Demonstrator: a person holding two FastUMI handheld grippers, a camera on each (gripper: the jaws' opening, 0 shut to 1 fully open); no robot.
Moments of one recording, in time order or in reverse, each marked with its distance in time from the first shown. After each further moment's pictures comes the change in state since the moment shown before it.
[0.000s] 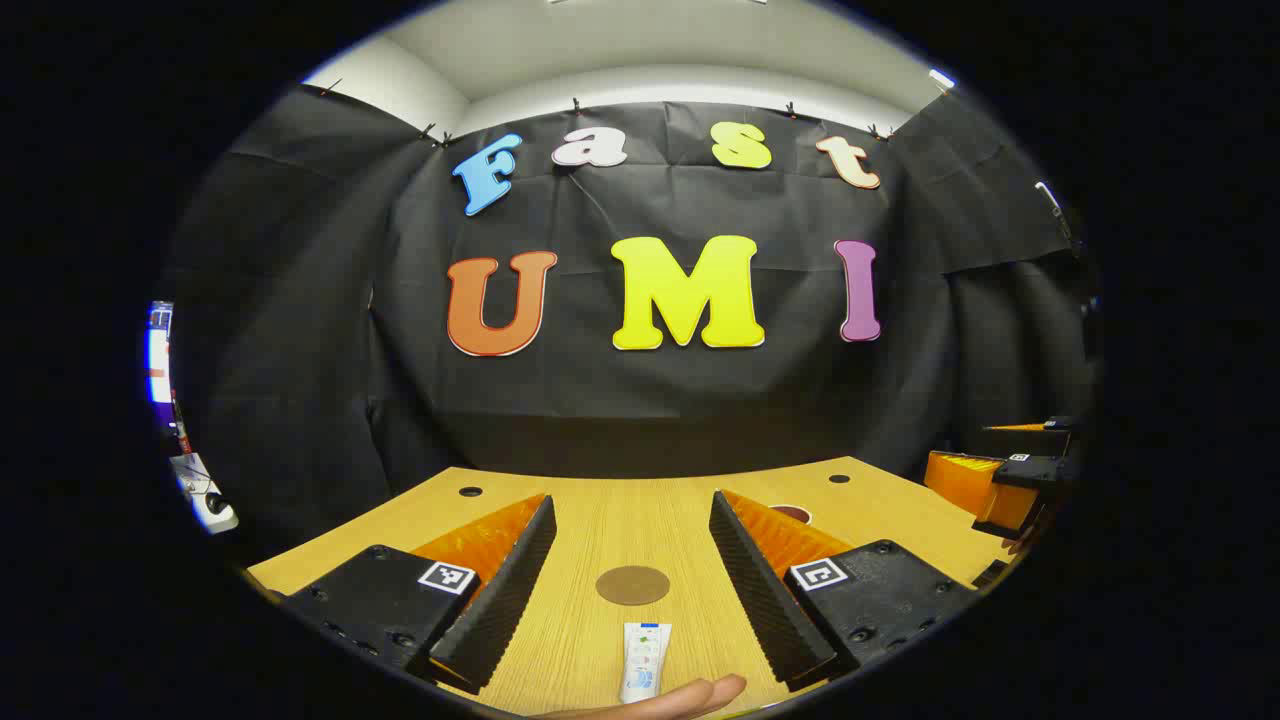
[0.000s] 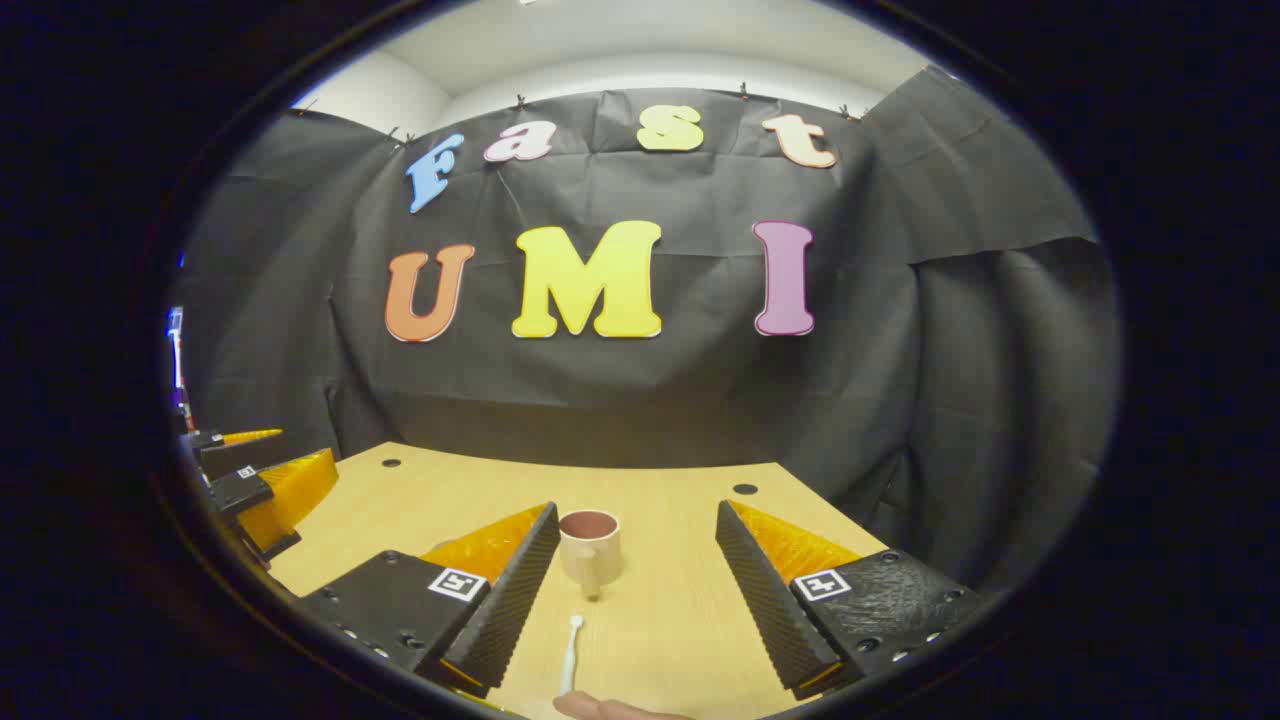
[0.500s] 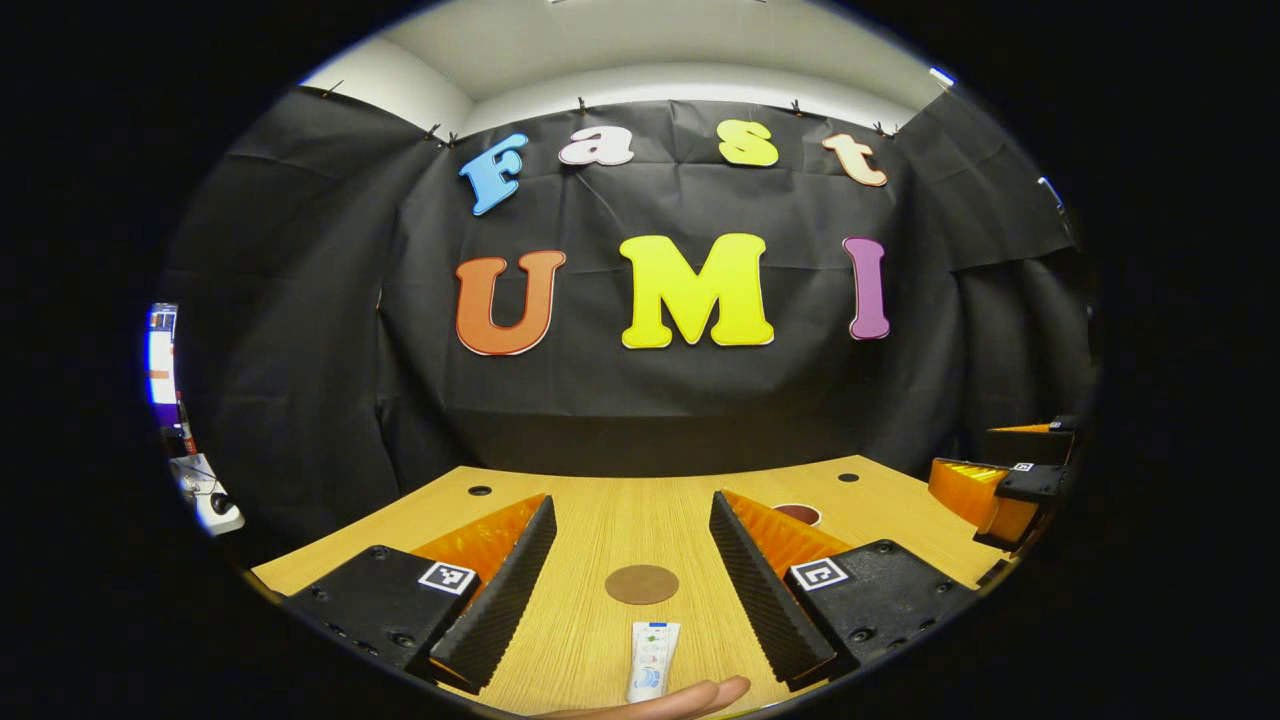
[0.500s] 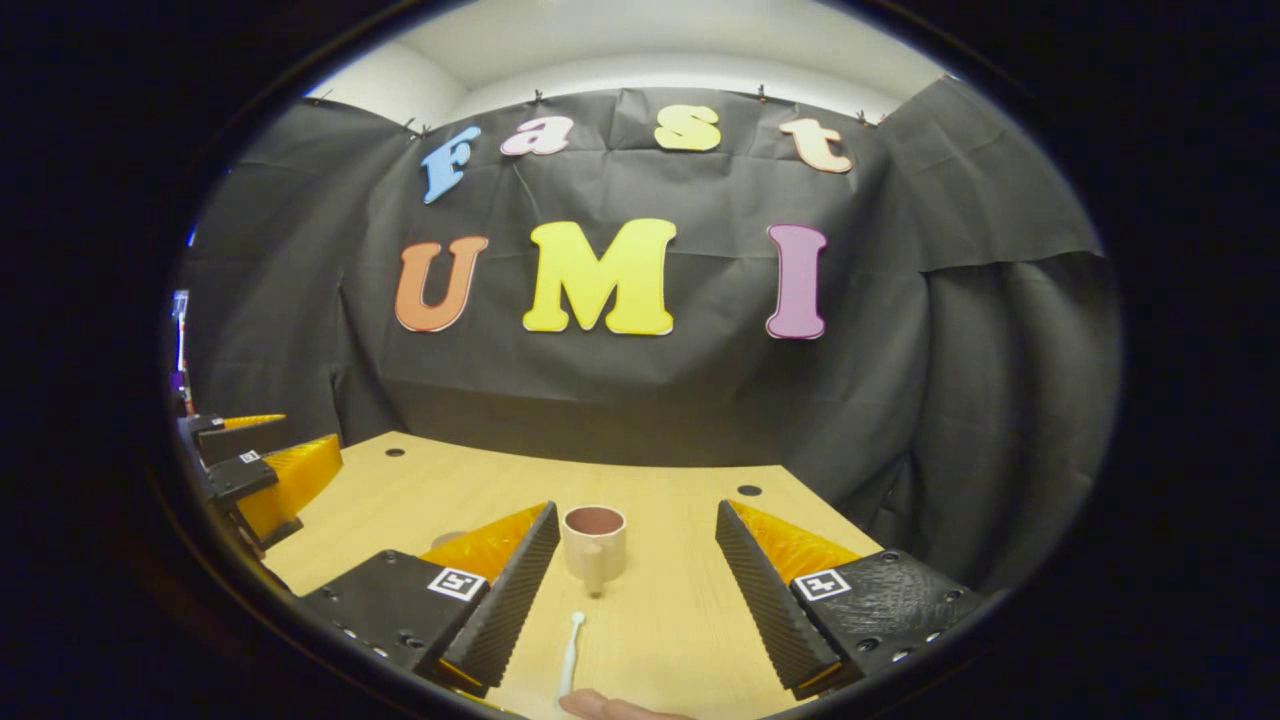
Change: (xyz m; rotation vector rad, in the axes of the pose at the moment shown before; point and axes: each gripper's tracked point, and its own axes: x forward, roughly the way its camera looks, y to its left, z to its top) left arm 0.002 0.003 -0.003 0.003 0.006 0.014; right arm -0.001 0.007 -0.003 -0.036 0.005 0.013
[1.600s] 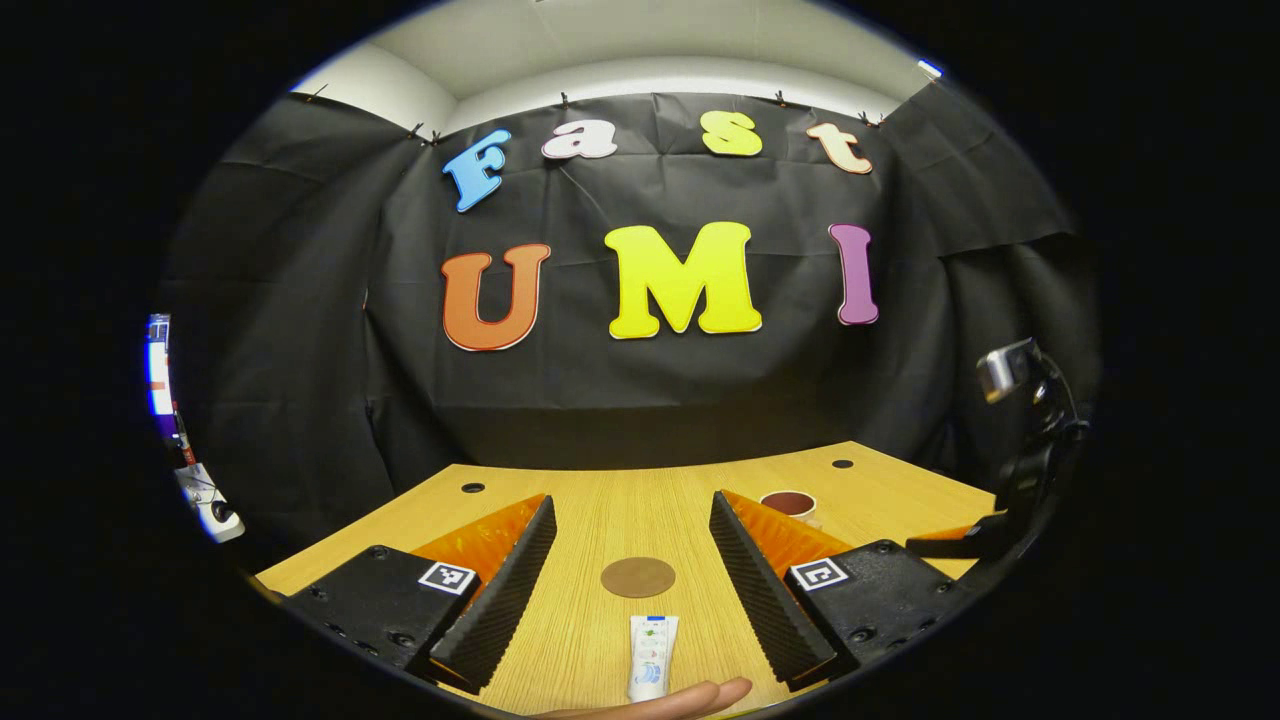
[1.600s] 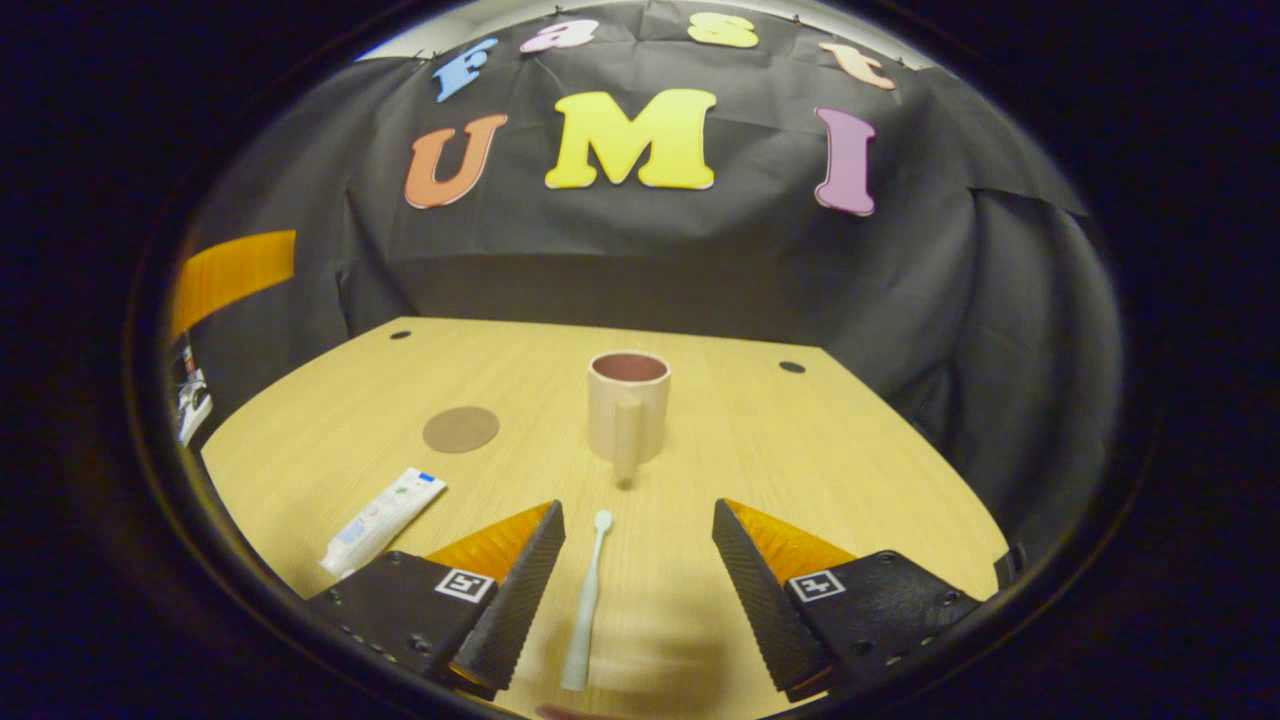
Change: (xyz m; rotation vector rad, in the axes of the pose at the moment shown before) left arm 0.001 -0.007 -0.013 0.028 0.028 -0.028; right arm 0.030 0.036 -0.159 -0.032 0.406 0.057
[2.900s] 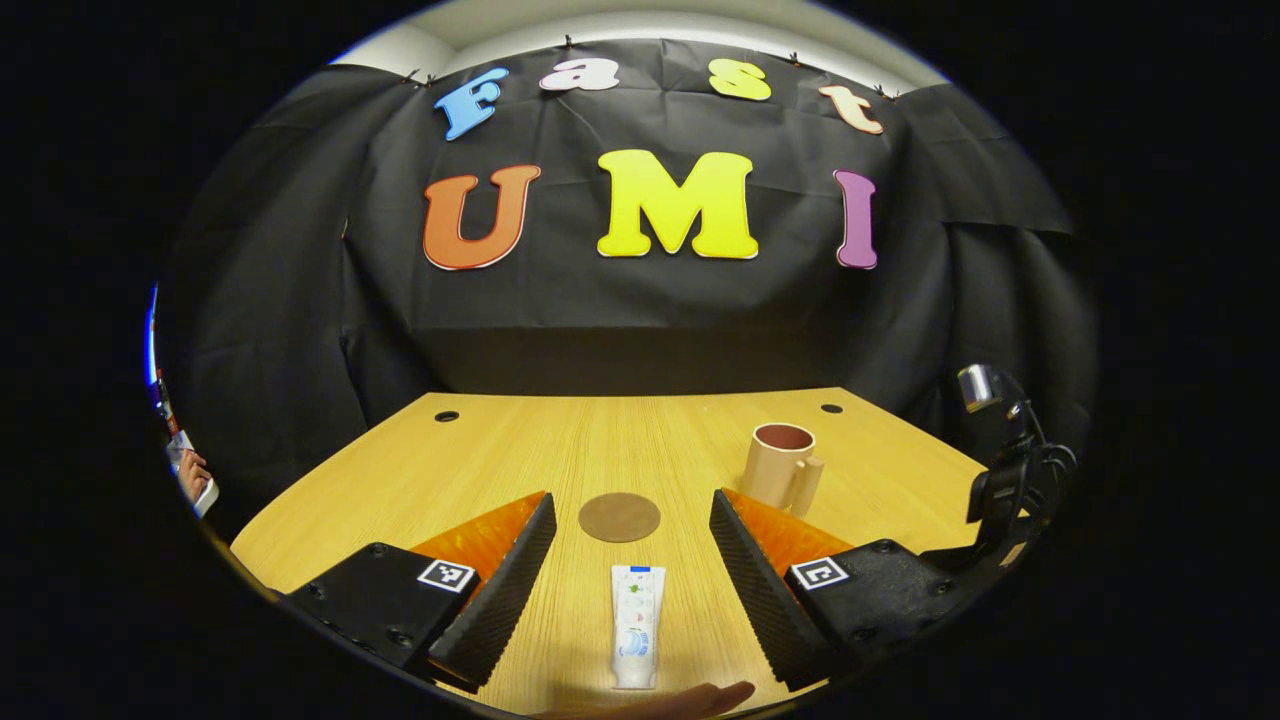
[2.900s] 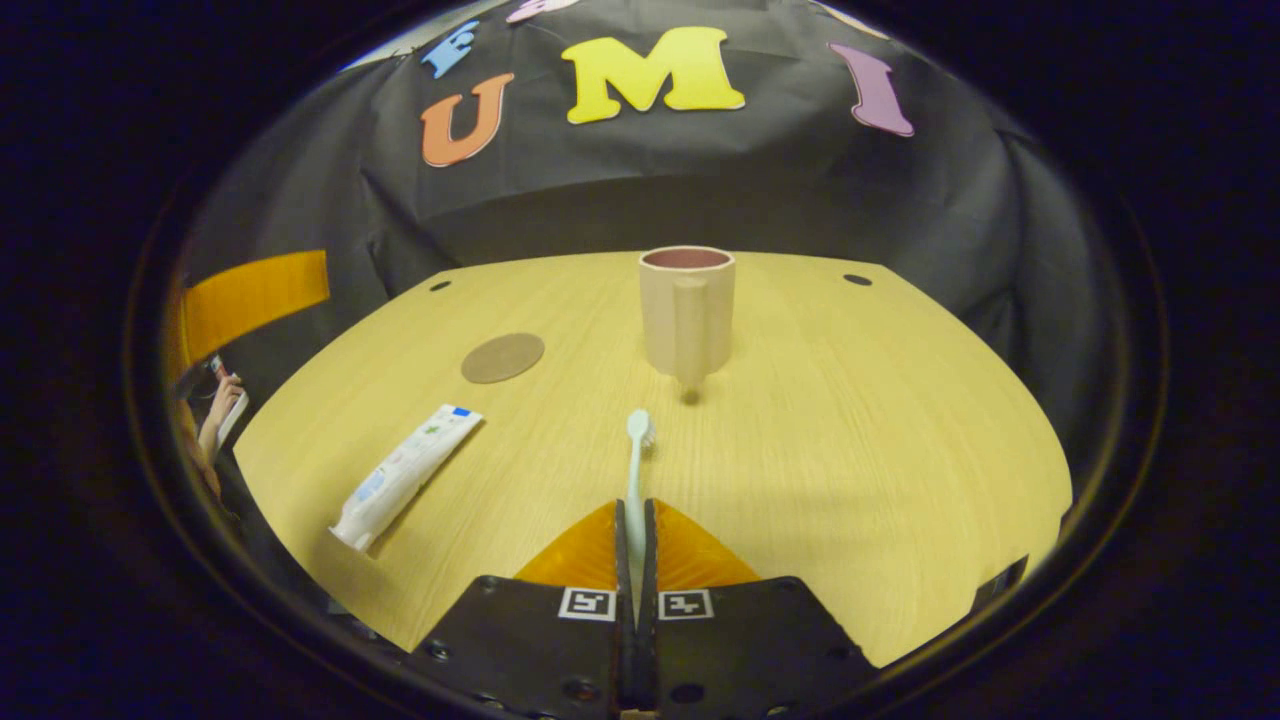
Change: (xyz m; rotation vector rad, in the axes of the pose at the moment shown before) left arm 0.011 -0.007 -0.080 -0.055 0.240 -0.057; right arm 0.009 0.025 -0.040 0.038 0.121 0.153
